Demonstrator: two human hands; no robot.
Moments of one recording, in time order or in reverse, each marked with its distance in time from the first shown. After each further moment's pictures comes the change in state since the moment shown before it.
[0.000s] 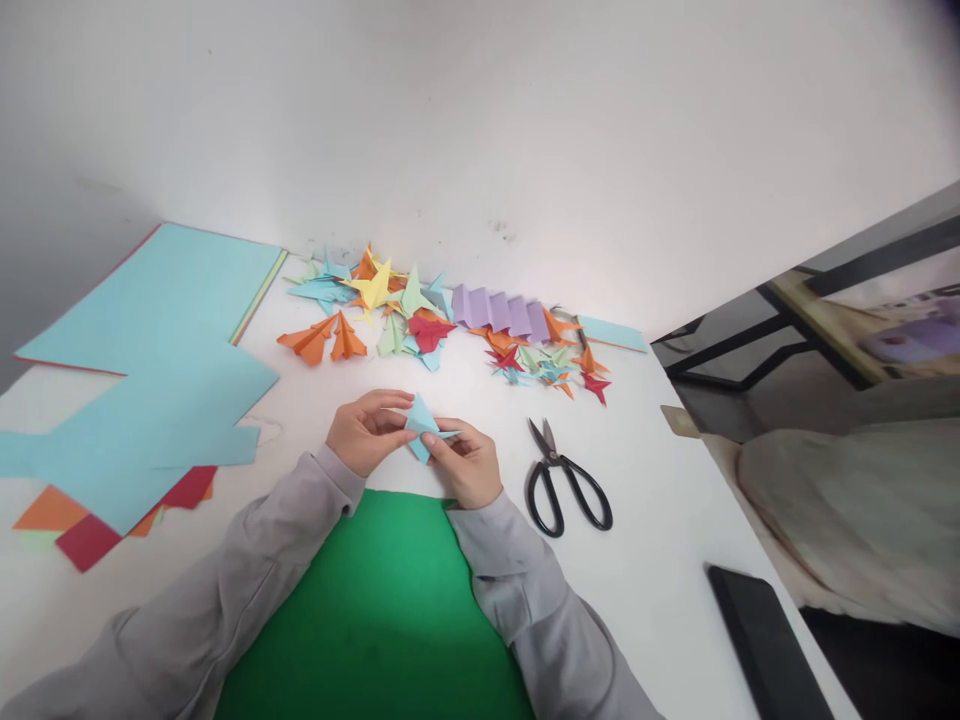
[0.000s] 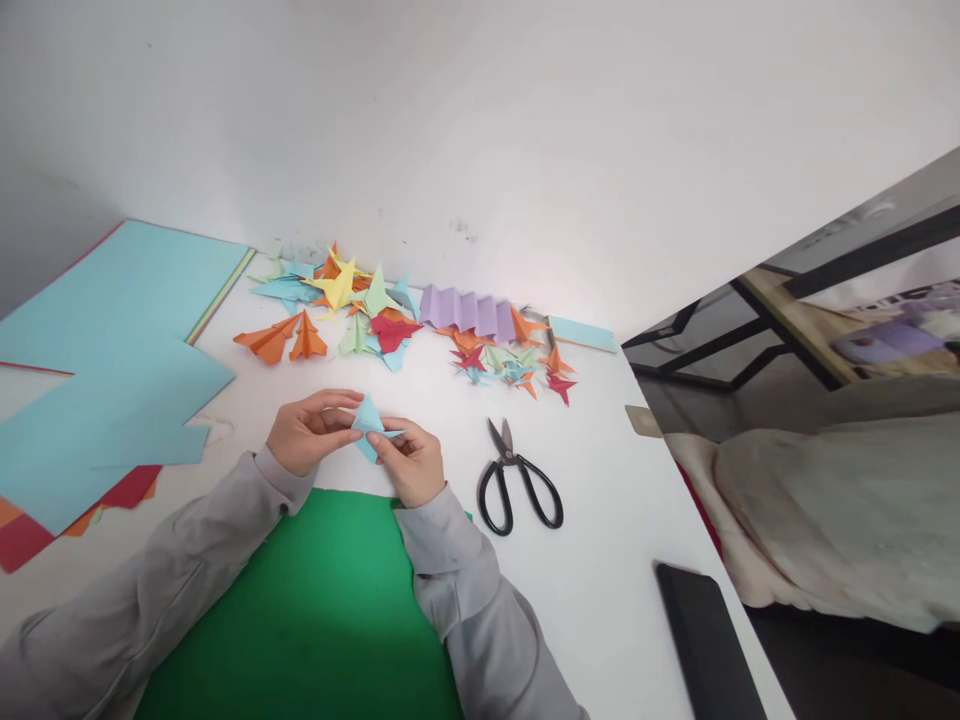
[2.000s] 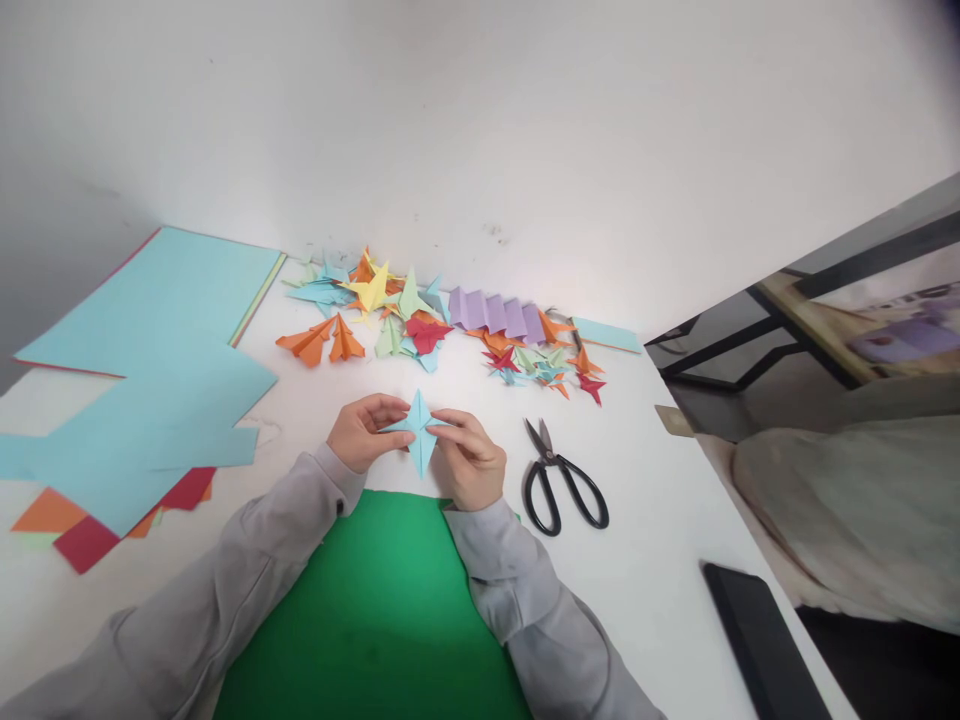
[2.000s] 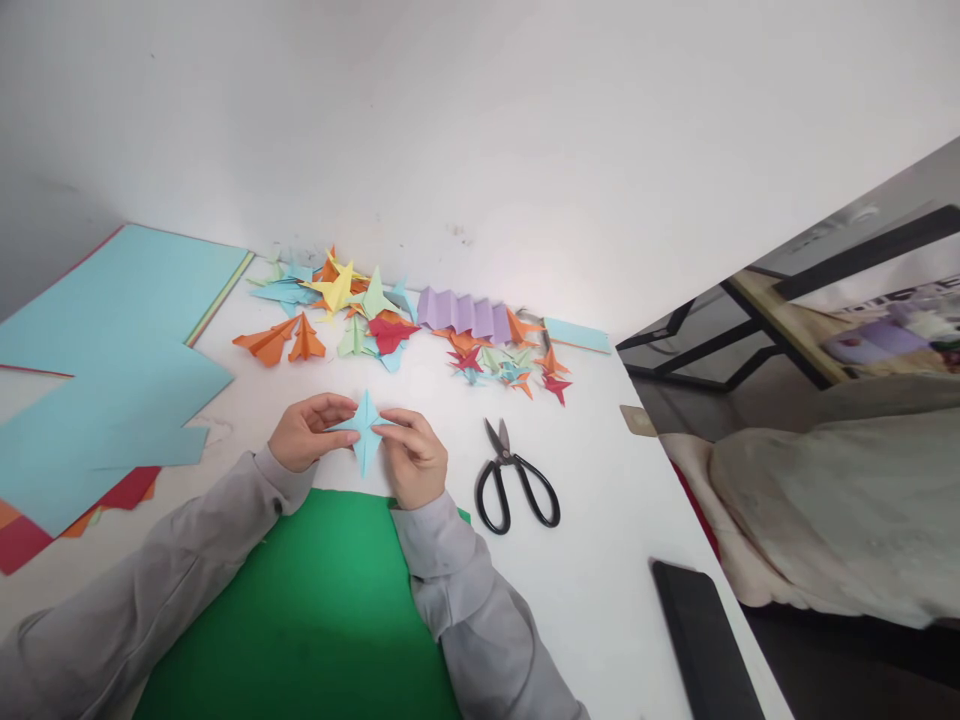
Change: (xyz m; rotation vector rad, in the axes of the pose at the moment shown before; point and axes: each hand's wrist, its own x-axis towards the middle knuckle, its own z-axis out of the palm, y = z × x) left_hand 0.004 -0.001 -0.004 -0.138 -0.047 -0.235; right_hand -0.003 0.001 -0.004 -0.115 0.053 -0.456
